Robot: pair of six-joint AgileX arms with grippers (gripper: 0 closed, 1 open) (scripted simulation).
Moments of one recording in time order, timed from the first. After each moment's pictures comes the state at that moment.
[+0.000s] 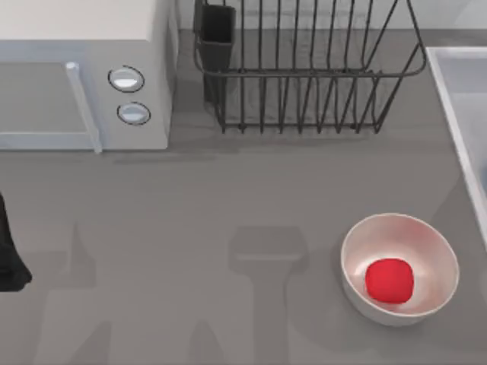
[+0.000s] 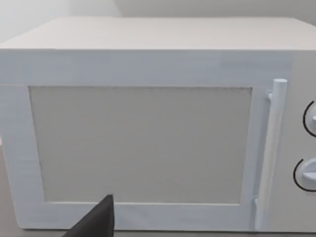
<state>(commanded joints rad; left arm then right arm) 0.00 0.00 0.00 0.00 0.00 0.00 -0.38 2.71 2.21 -0.98 -0.03 -0.35</state>
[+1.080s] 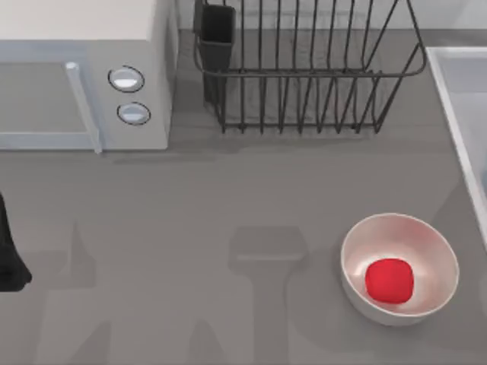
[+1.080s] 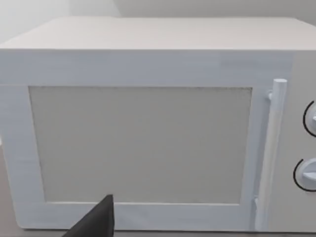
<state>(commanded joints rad) 0.00 0.00 0.00 0.00 0.00 0.00 -0.39 2.67 2.19 -1.00 -0.03 -0.36</state>
